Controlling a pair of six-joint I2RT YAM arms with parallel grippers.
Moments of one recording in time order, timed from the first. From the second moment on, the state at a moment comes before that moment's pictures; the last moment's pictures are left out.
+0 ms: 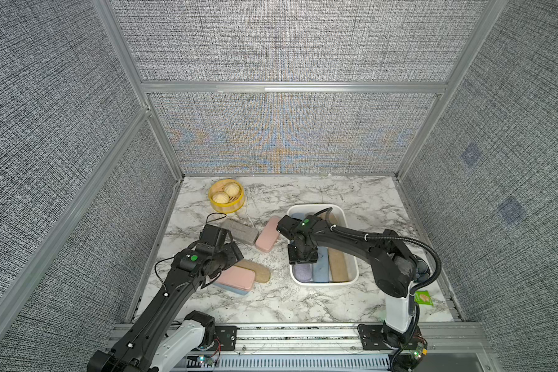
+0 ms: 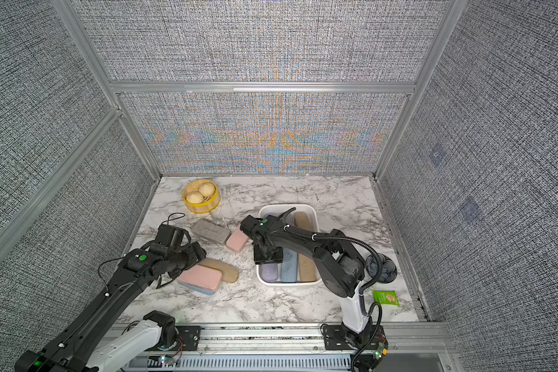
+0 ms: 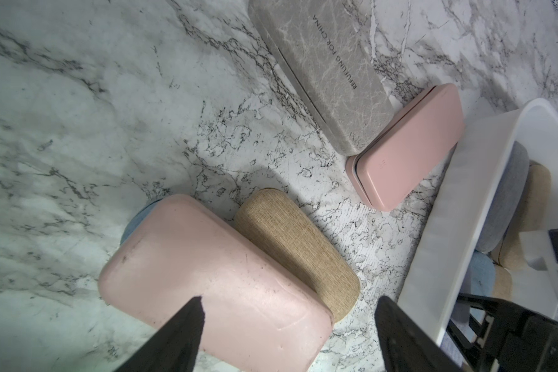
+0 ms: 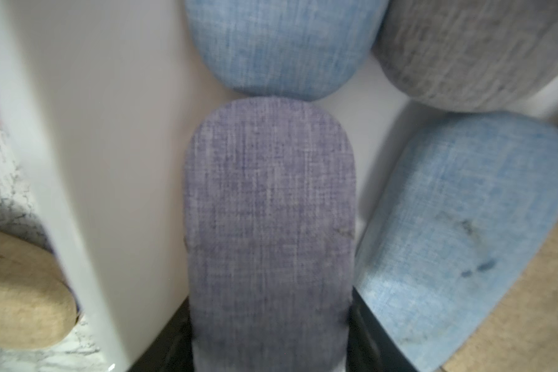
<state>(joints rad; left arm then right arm) -0.36 0.93 0.77 -0.91 0.01 -0.85 0.89 1.97 1.50 -1.04 0.07 0.78</state>
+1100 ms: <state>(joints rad) -0.36 0.93 0.76 -0.91 0.02 -0.84 1.05 1.82 1.30 -1.03 0.18 1.01</state>
